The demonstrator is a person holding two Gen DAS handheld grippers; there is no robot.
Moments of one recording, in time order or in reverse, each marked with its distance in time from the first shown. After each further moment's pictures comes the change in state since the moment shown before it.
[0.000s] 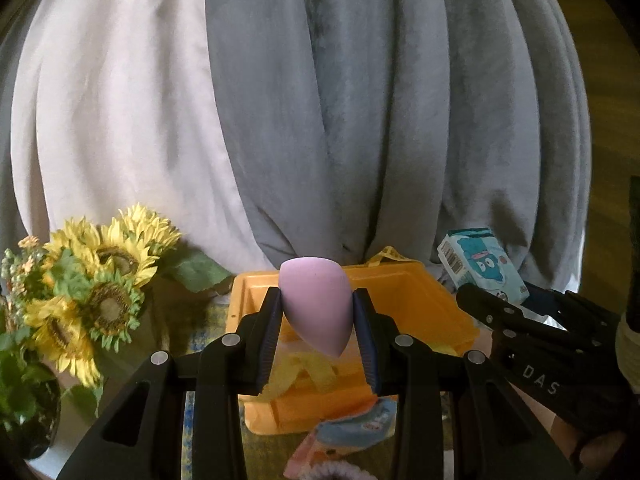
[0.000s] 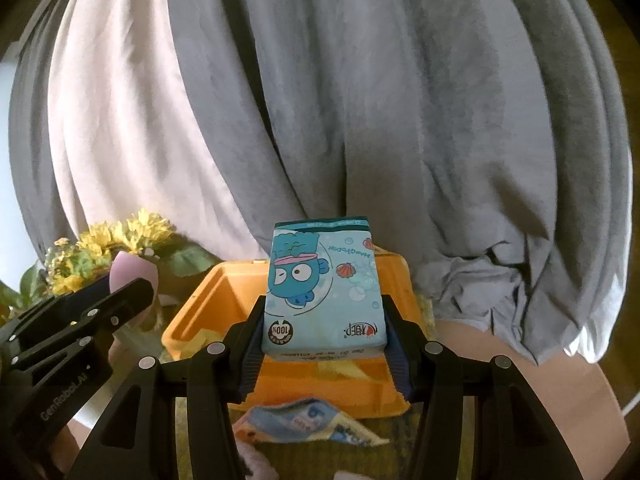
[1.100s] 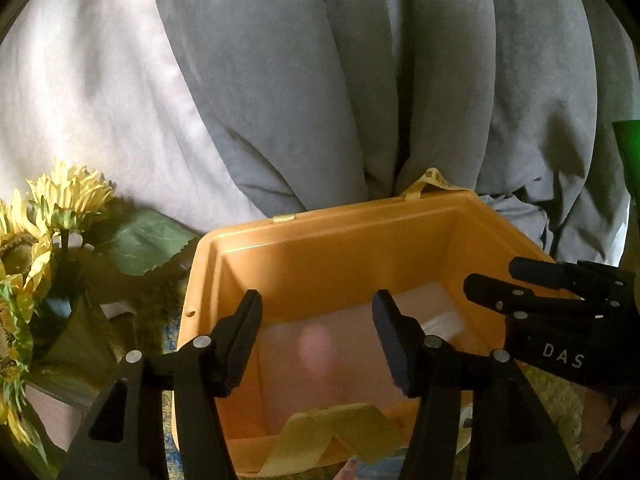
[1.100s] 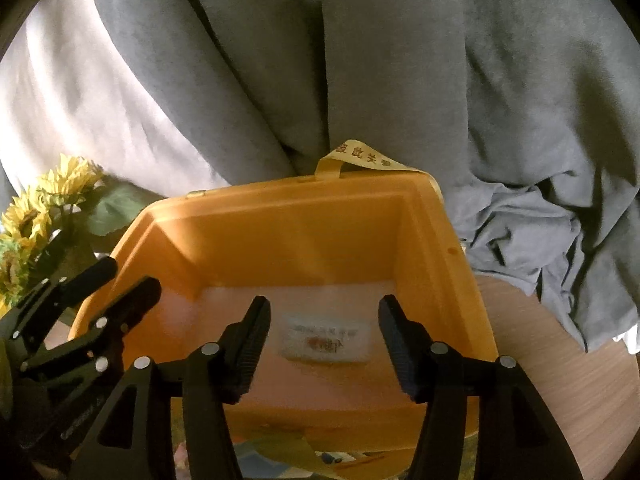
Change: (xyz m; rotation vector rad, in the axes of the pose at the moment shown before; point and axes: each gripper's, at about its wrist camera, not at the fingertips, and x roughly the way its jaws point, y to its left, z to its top) left arm 0.135 0.009 -0.026 0.097 0.219 -0.006; right arm 0.141 -0.025 -0.014 0.046 0.321 -0.005
